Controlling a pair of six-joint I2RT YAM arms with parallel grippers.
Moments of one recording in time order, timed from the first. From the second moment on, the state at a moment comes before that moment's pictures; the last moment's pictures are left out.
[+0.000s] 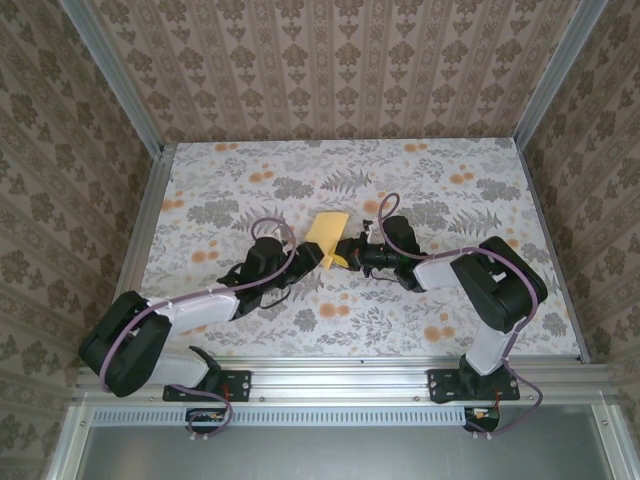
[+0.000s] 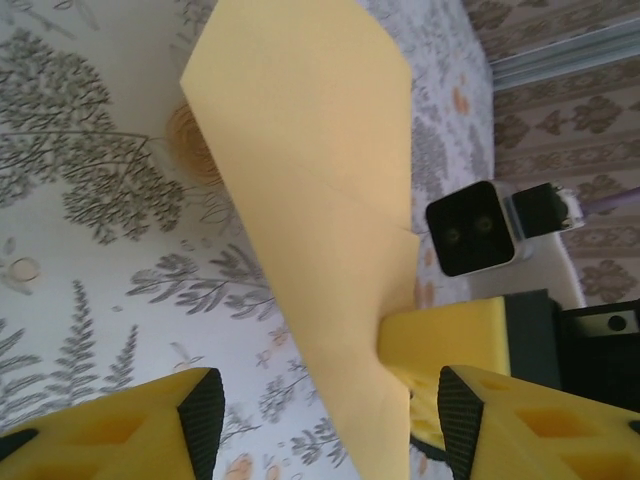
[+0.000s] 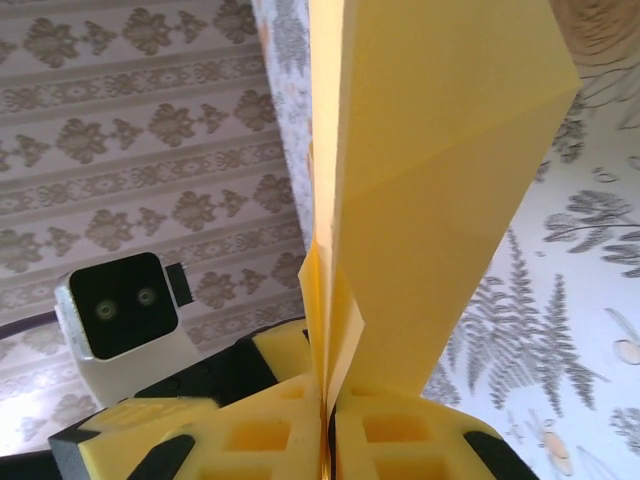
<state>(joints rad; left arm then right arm) -0.73 1.33 0.48 0.38 0.16 -1.16 0.49 1.76 0.65 0.74 -0.71 1.42</state>
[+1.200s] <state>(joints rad) -0.77 1.43 0.47 0.48 0.08 -1.12 0.40 1.54 0.63 0.25 -0.59 1.08</state>
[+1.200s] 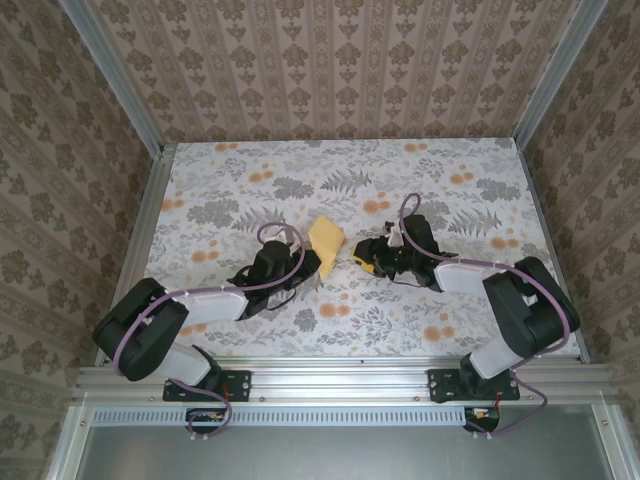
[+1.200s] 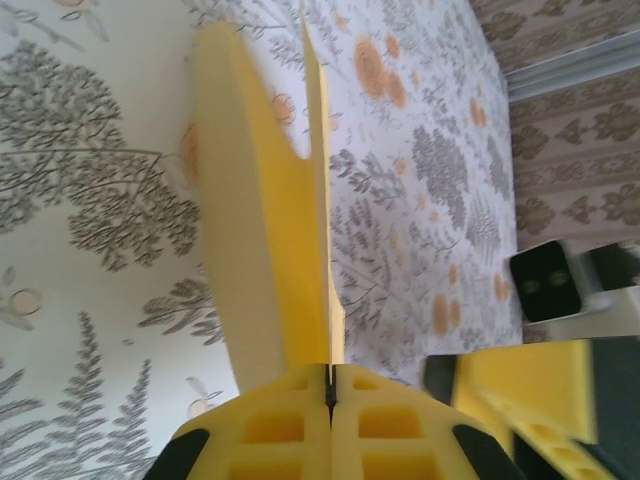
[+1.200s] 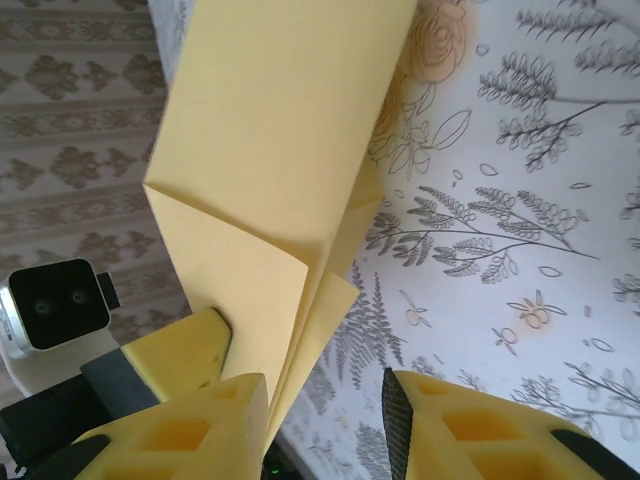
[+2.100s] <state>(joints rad) -0.76 1.44 0.37 0.36 0.03 -1.01 0.62 1.91 1.11 -0.19 -0.53 0.71</state>
